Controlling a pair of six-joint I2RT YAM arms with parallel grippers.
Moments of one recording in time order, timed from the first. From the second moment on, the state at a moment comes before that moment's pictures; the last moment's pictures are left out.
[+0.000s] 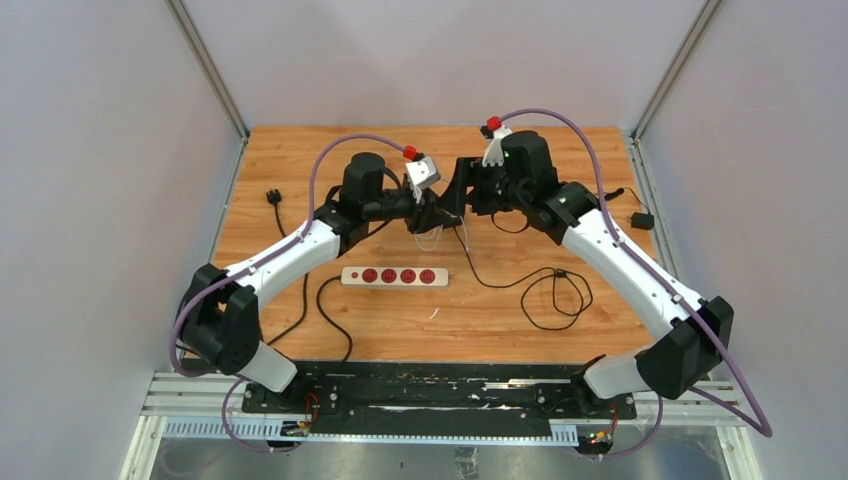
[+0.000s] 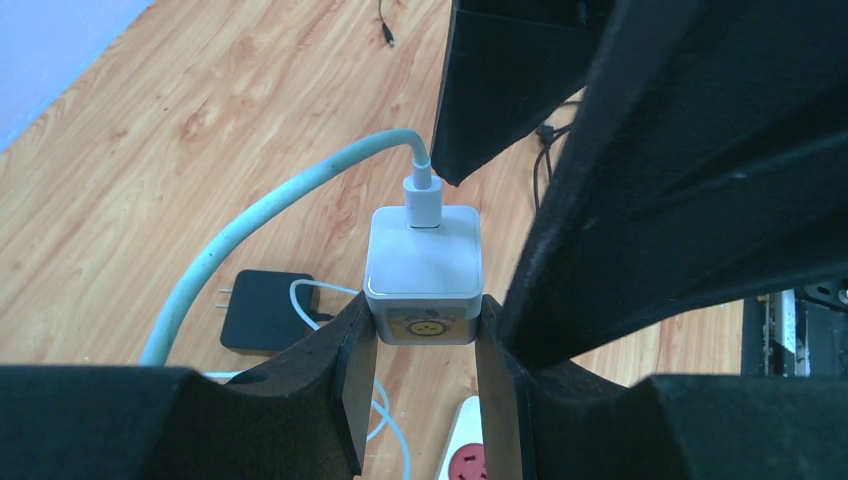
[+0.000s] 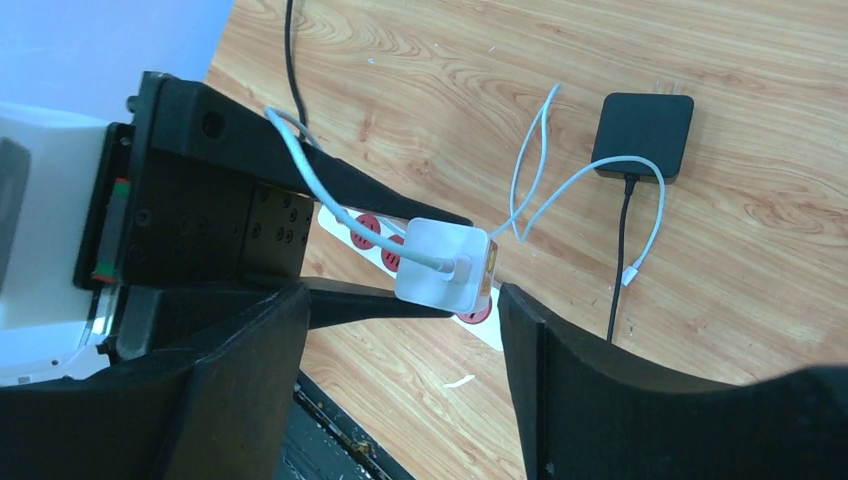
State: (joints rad) left arm -0.55 1.50 1.09 0.12 0.68 0.17; right arm 0.59 1.39 1.39 -0.50 -0.24 0.42
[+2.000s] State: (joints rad) left arm -0.30 1.60 1.27 0.00 0.38 0.03; right arm 0.08 1.69 1.92 -0.65 -0.11 0.02
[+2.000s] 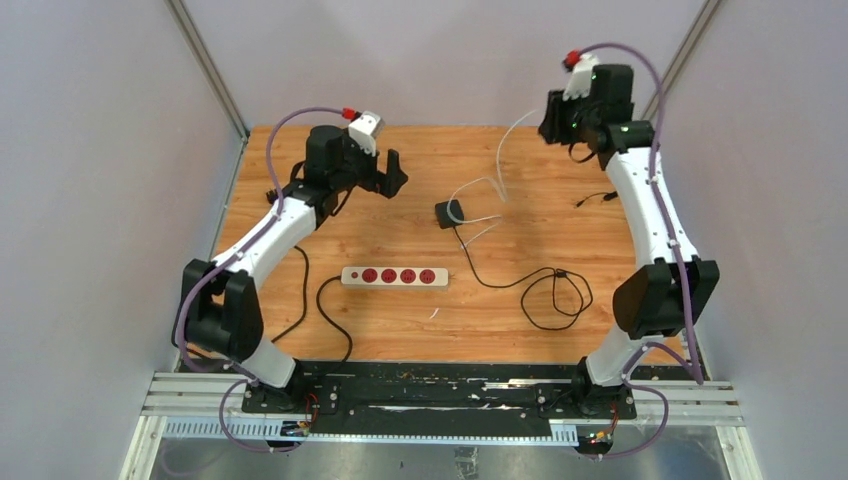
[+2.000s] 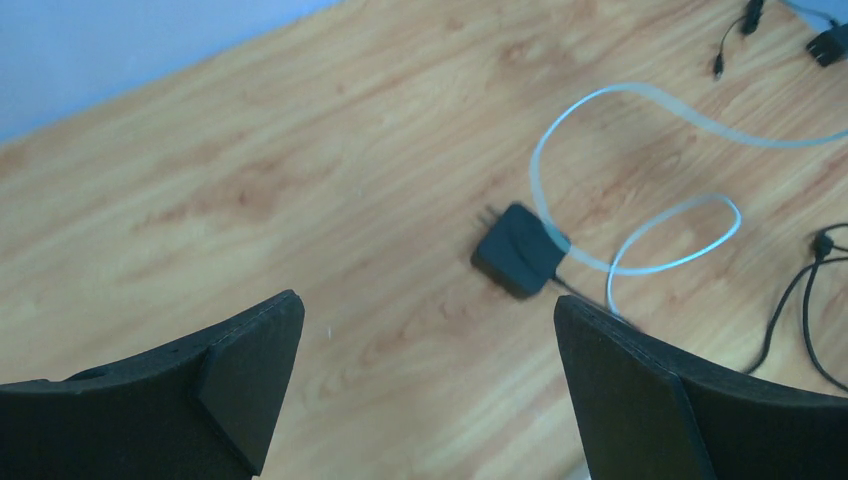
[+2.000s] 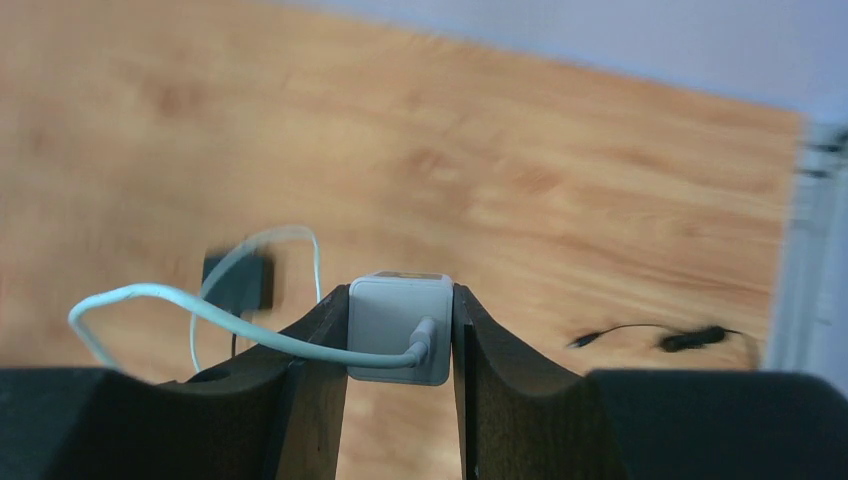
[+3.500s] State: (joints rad) left arm -0.30 0.97 0.48 -0.28 -0.07 -0.60; right arm 0.56 1.83 1.49 -0.78 -0.93 -0.95
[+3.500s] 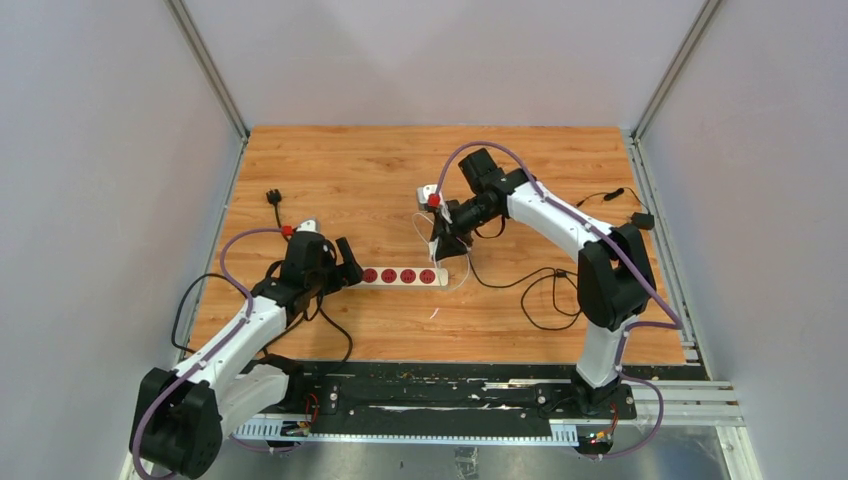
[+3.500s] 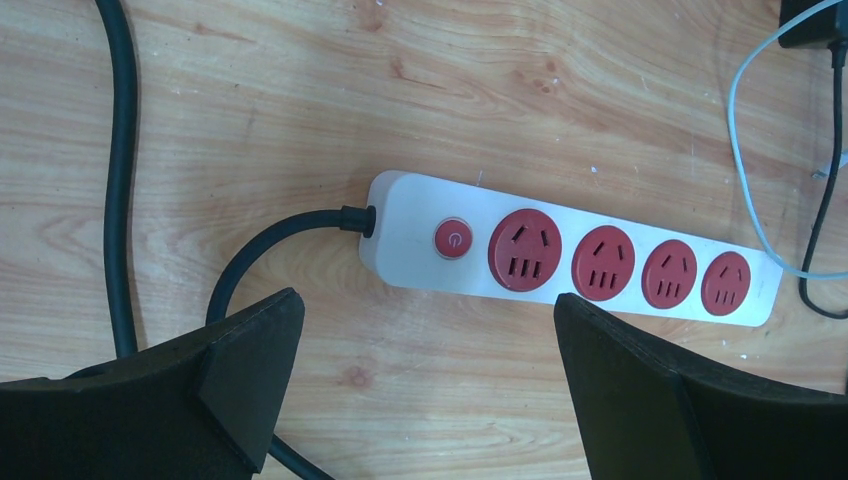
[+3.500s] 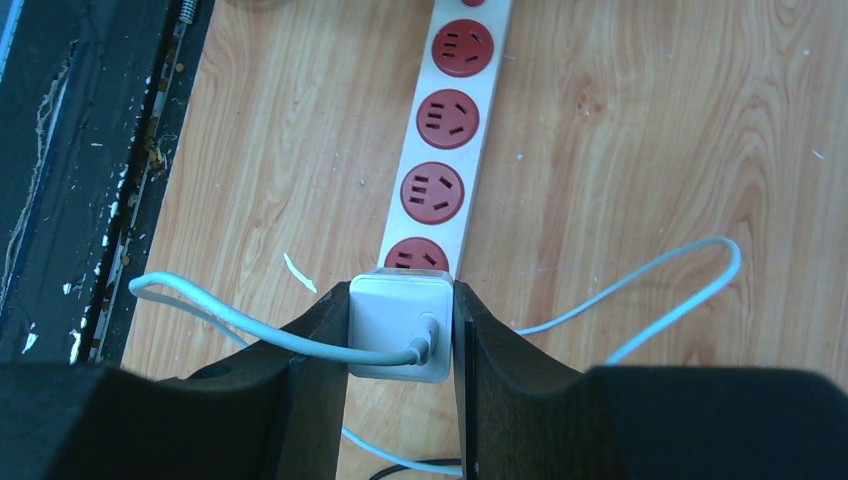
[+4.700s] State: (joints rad) left arm -0.22 1.12 0.46 -0.16 0.07 -0.61; right arm 0.64 1.90 1.47 -0.74 -0.83 -0.93
